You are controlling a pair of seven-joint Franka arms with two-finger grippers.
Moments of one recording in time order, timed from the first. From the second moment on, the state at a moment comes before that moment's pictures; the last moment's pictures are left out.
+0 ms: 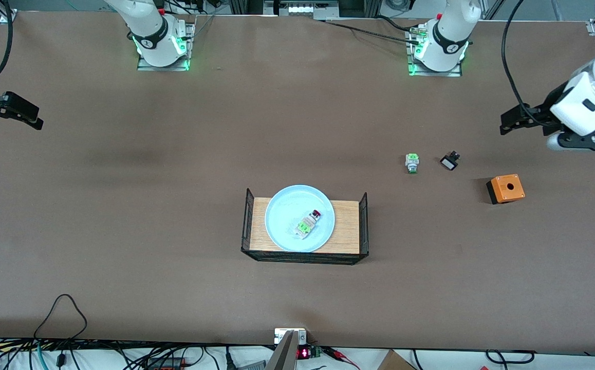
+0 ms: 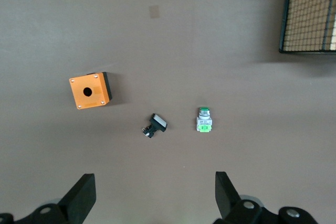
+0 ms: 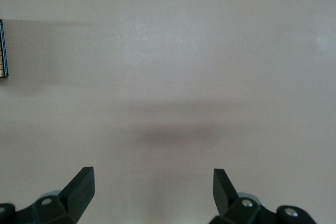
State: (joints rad) left arm -0.10 0.01 0.03 -1.68 -0.02 1.57 -0.05; right arm 0.01 0.01 -0.05 -1.58 -0.03 1.58 -0.01
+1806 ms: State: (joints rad) left arm -0.39 0.67 -0.23 -1.29 -0.10 2.32 0.08; right arm 0.01 0.01 -0.05 -1.58 -0.03 1.58 -0.01
